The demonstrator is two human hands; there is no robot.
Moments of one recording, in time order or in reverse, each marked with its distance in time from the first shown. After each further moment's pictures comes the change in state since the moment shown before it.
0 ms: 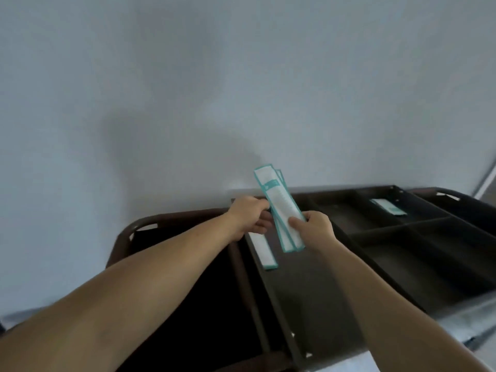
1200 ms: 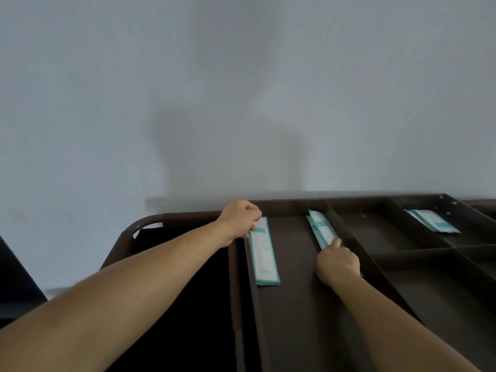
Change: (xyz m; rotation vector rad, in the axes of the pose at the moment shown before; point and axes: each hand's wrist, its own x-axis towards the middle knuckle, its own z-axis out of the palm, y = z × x) left_hand 0.037 -0.012 -0.003 0.336 0.298 -0.008; right_hand 0.074 0.089 0.015 -1.132 -0.234 -0.067
